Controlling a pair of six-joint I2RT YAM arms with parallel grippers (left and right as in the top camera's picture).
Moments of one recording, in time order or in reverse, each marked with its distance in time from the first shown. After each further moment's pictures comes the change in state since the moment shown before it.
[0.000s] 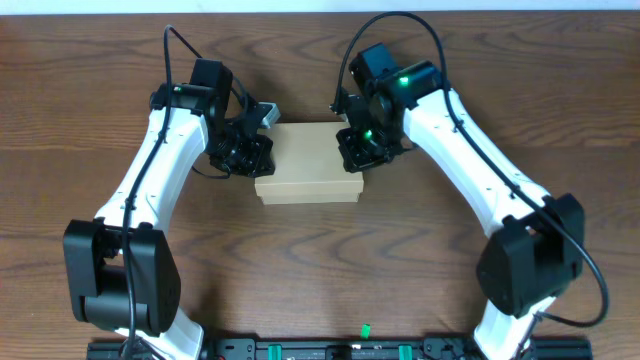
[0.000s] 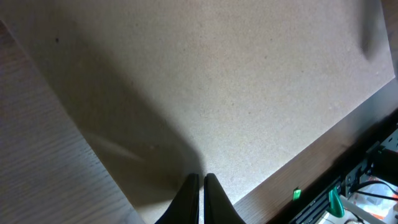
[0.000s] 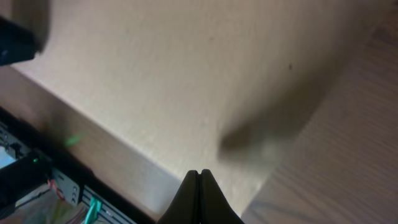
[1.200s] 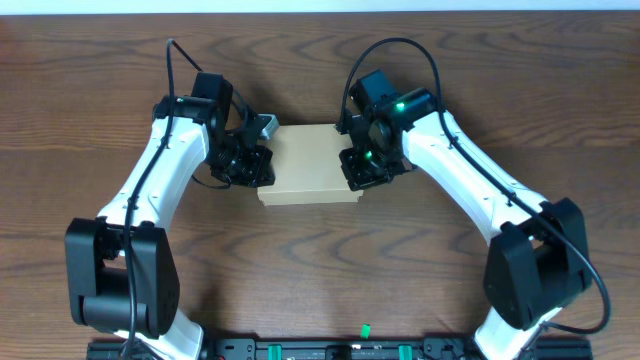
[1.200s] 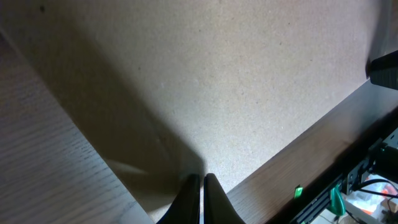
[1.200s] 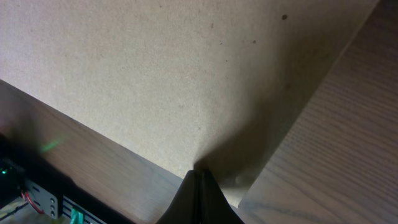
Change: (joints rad) left arm 0.004 -0.009 -0.095 0.051 0.016 -0.008; right arm 0.020 -0.049 -0.217 0.150 0.043 0.065
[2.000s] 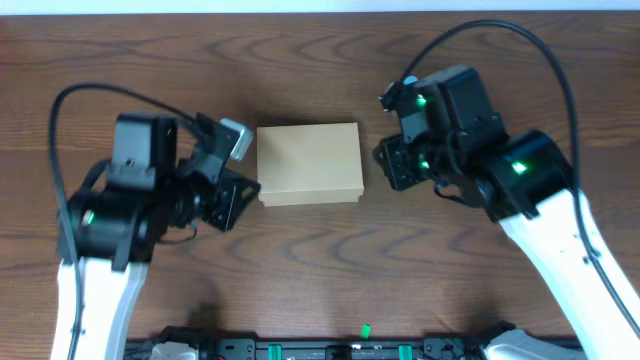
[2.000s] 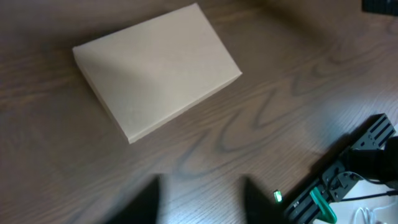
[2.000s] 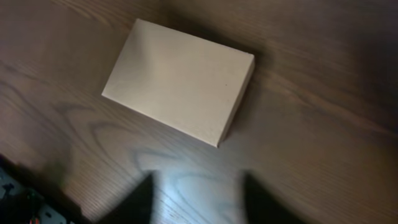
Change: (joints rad) left arm -0.001 -0.678 -0.020 -0.108 -0.016 -0.026; right arm -0.001 -0.518 0.015 -0.003 0.175 0.003
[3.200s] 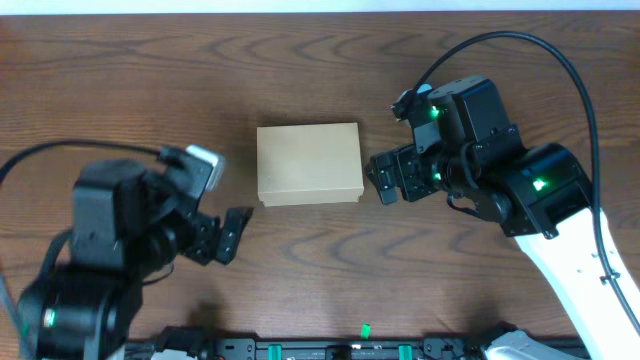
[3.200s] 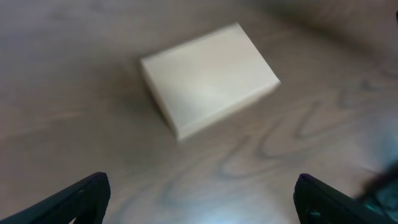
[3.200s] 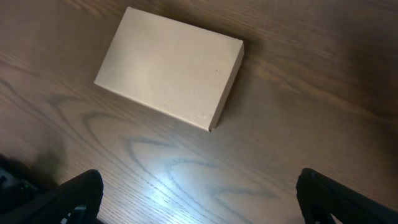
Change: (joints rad) left arm 0.000 -0.212 -0.020 0.001 -0.211 -0.003; right arm 0.000 -0.030 0.000 -0.056 0.025 0.000
